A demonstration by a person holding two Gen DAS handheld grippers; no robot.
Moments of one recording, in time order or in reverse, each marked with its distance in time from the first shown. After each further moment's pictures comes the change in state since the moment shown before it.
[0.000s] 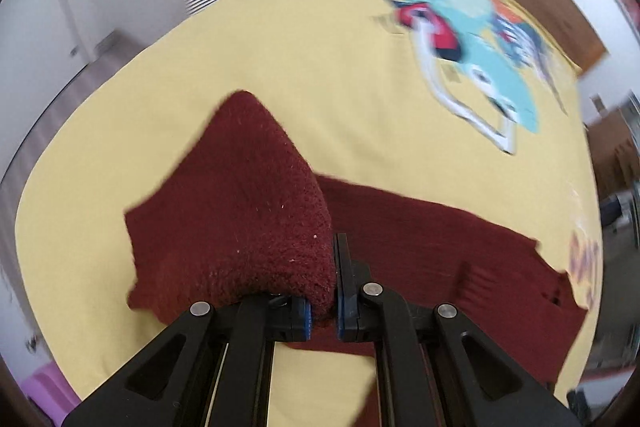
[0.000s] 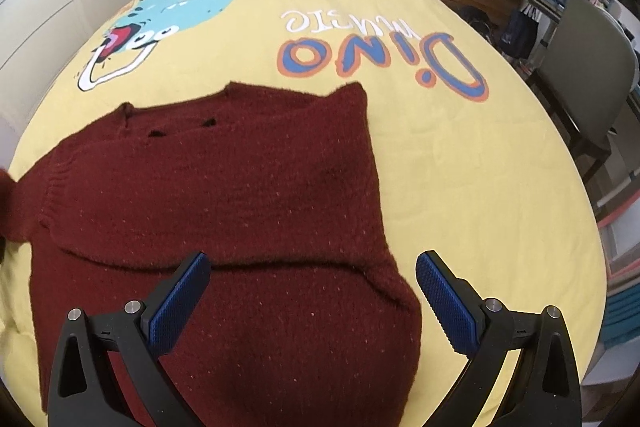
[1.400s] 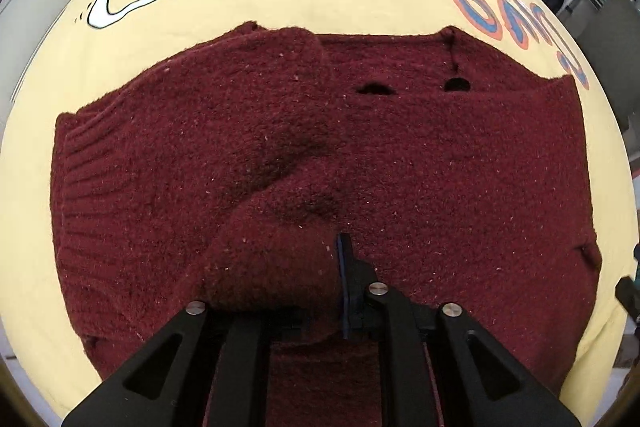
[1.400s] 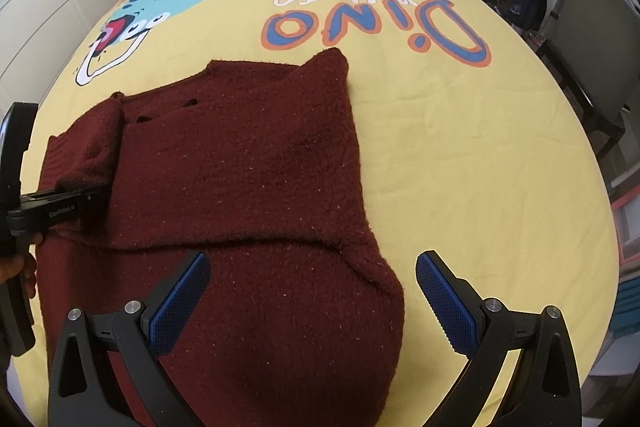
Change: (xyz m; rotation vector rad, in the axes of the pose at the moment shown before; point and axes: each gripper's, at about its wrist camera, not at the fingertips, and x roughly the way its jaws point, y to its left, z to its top) left arm 0.145 -0.286 -0.159 0.600 0.230 -0.011; right arm 0.014 -0.032 -0.012 0.050 0.110 0.062
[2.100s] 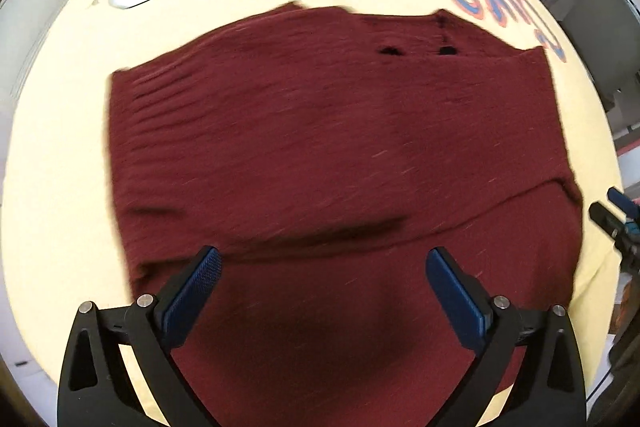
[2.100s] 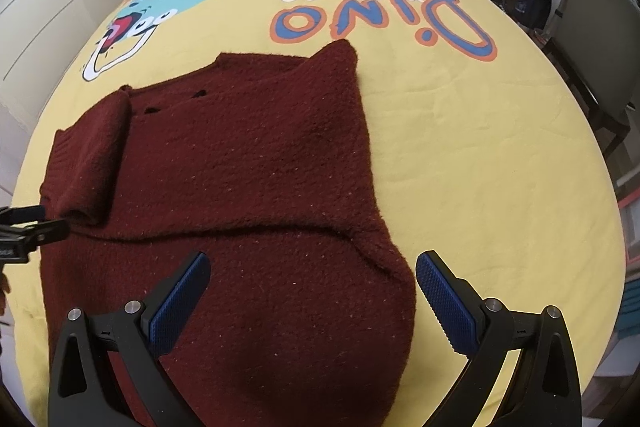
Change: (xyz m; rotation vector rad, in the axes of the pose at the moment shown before) left arm -0.039 0.050 -0.041 0.050 0.049 -0.028; right arm 0.001 0.006 -0.009 -0.025 0.007 0.023
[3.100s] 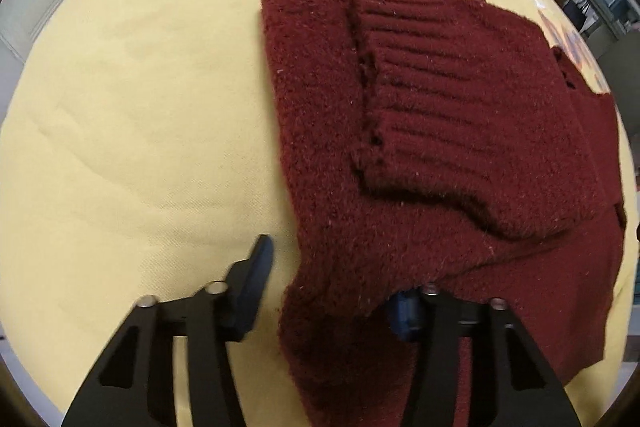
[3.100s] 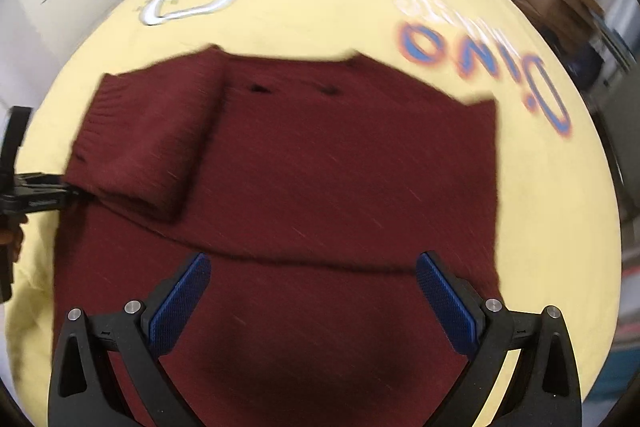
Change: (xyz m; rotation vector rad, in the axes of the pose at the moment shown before) left arm 0.064 0.114 0.011 -0.119 -0.033 -0.039; right arm 0.014 0.143 0.032 -0.276 0.006 0.040
